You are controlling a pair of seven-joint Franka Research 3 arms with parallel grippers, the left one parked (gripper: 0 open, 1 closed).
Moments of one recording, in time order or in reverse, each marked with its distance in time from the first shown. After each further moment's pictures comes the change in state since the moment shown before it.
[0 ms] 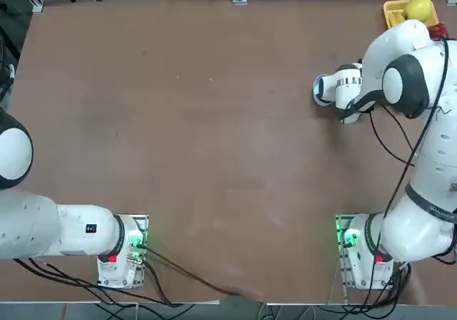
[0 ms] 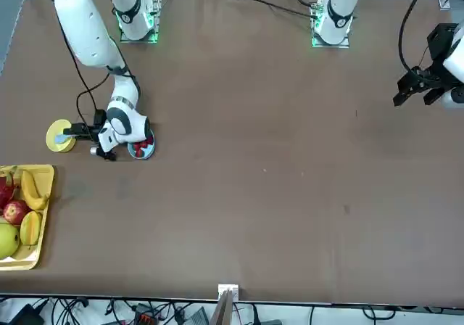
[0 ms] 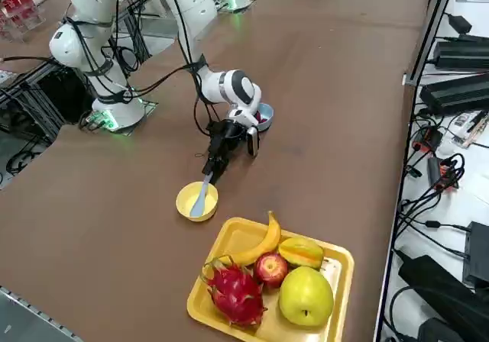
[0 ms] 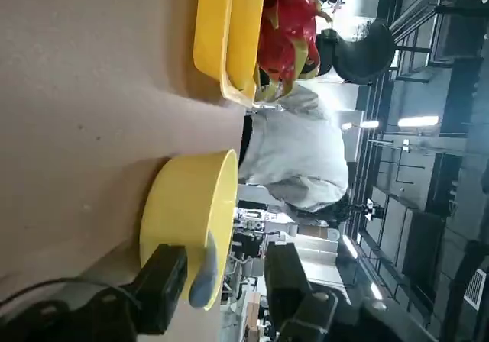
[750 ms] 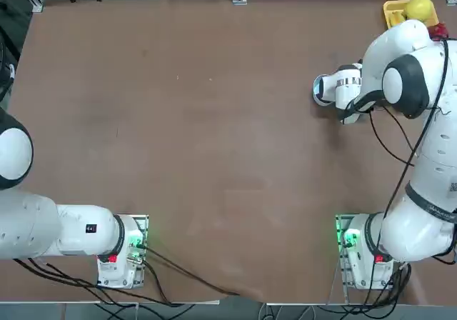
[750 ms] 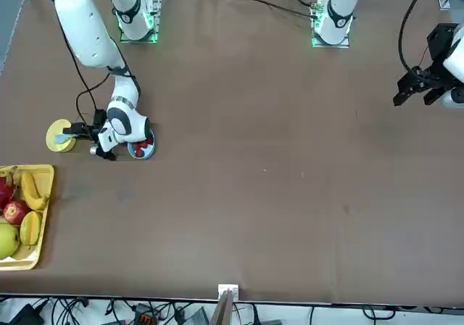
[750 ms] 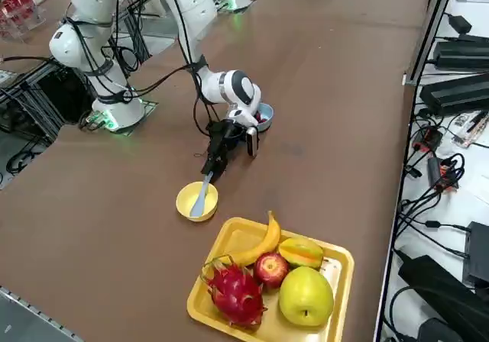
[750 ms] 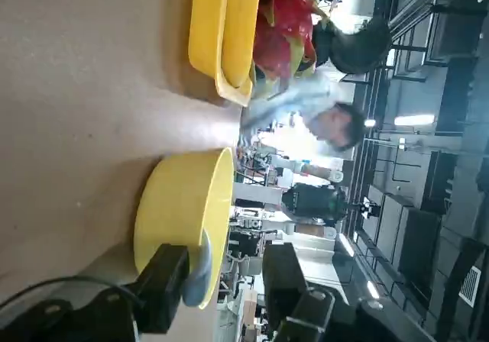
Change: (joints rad) arm 0.000 0.000 0.000 0.000 0.000 -0.011 0.000
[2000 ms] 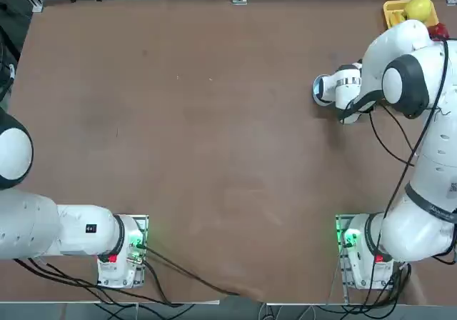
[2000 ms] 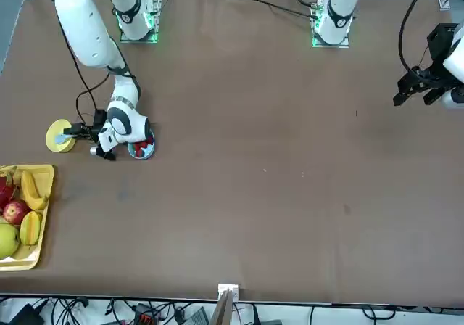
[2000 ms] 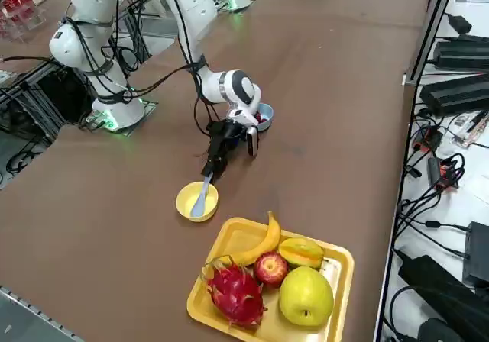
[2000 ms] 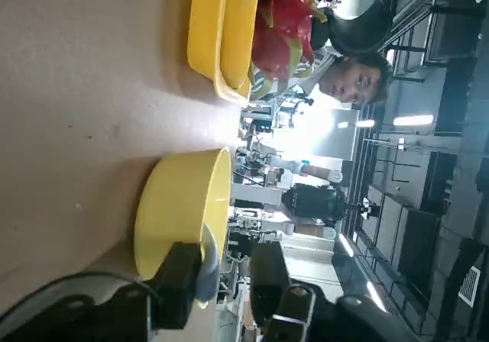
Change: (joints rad) arm 0.002 0.000 0.000 0.001 0.000 -0.003 0.000
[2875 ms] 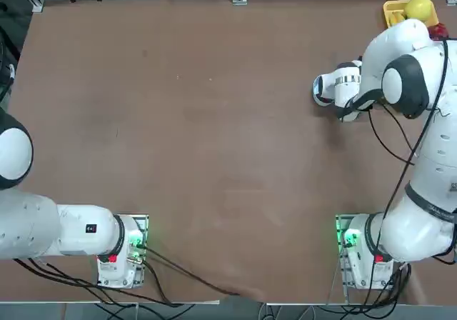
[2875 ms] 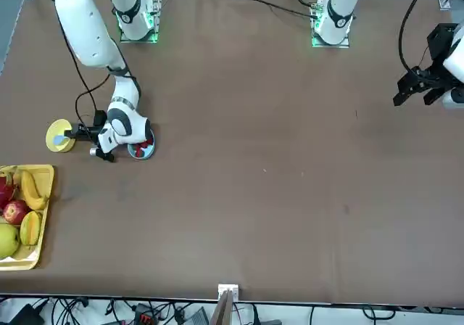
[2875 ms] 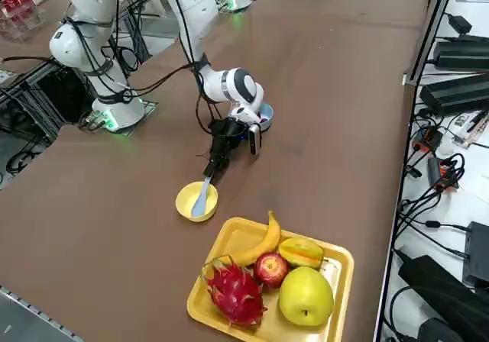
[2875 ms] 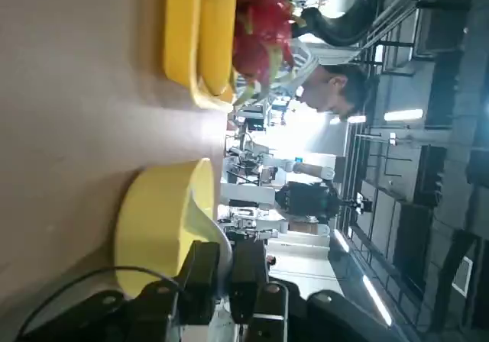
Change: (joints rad) arm 0.002 -0.004 0.004 0.032 0.000 -0.040 0.005
